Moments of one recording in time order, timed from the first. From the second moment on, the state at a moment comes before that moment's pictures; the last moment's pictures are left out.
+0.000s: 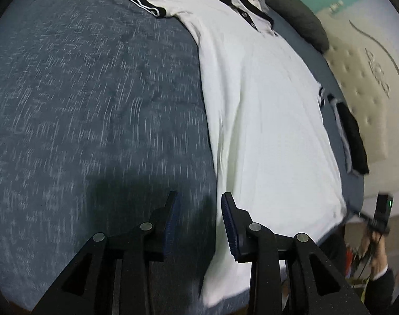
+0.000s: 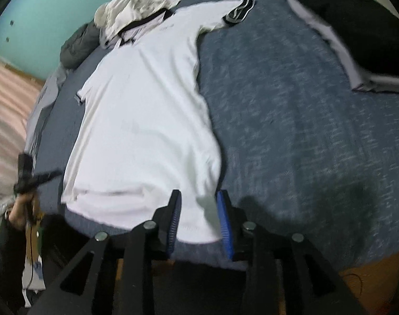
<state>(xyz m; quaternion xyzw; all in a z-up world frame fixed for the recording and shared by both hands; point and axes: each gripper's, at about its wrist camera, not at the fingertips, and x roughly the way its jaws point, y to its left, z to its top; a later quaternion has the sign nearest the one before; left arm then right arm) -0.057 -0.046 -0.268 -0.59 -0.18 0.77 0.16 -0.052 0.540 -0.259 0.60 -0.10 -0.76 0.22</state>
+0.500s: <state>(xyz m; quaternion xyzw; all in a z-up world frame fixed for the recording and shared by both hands) -0.086 -0.027 -0.288 -0.58 -0.19 0.77 0.17 -0.051 0.540 -0.261 0.60 -0.10 -0.76 0.21</state>
